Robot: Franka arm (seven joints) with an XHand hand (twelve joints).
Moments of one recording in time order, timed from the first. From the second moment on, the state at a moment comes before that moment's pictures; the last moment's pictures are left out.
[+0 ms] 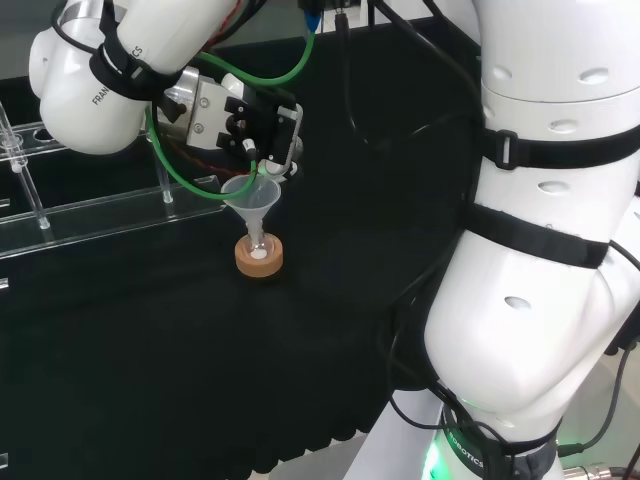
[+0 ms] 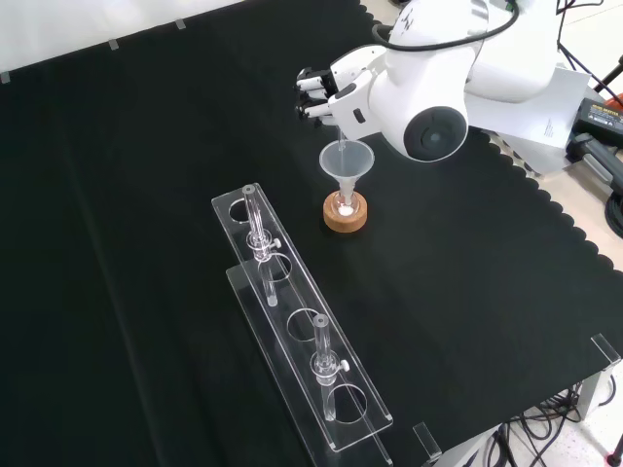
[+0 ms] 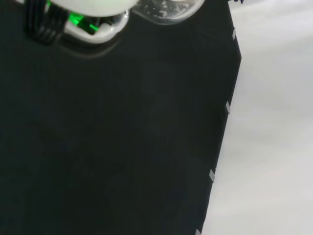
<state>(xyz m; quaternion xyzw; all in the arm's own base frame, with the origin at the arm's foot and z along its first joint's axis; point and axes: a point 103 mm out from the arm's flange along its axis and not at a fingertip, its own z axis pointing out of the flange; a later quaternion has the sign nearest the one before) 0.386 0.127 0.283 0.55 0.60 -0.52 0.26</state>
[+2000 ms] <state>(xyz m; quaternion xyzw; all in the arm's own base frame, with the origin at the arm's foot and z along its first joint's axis) 0.381 0.143 0.289 0.51 0.58 -0.55 0.33</state>
